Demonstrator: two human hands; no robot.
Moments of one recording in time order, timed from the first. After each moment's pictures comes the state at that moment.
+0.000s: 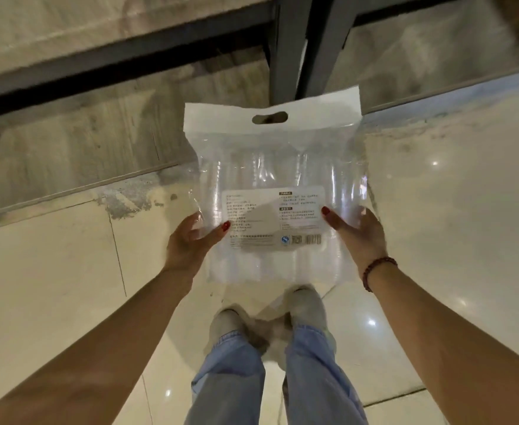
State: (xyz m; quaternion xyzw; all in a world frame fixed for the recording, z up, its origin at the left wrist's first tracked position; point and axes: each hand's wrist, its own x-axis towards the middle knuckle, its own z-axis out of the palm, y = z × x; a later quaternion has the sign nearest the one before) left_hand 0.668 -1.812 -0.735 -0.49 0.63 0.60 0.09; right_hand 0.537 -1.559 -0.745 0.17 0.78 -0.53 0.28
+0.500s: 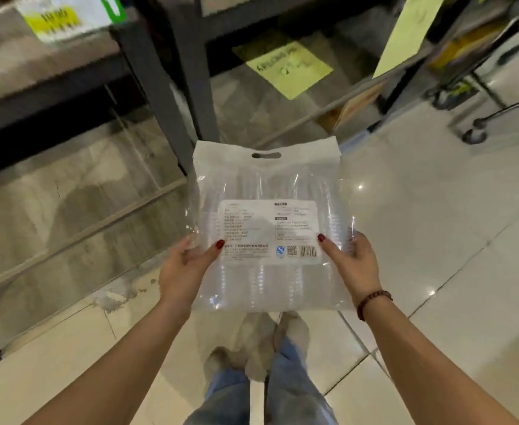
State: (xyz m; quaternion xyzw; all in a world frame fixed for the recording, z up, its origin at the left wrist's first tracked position) left_hand 0.618 -1.723 -0.417 -0.36 0.70 0.61 0.08; right_hand 0.579 -1.449 -0.415 0.23 0.78 -0.57 0.10
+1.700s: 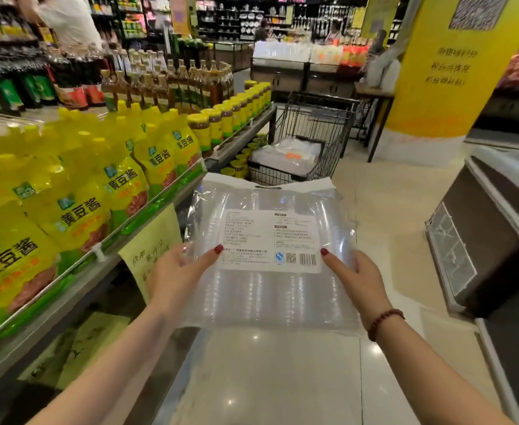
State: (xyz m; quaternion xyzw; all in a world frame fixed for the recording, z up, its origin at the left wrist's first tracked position) left_hand 0.206 -1.312 -0.136 0.07 0.80 0.59 0.10; right_hand 0.354 -1.073 -0.142 0.32 0.71 -0.58 -0.23
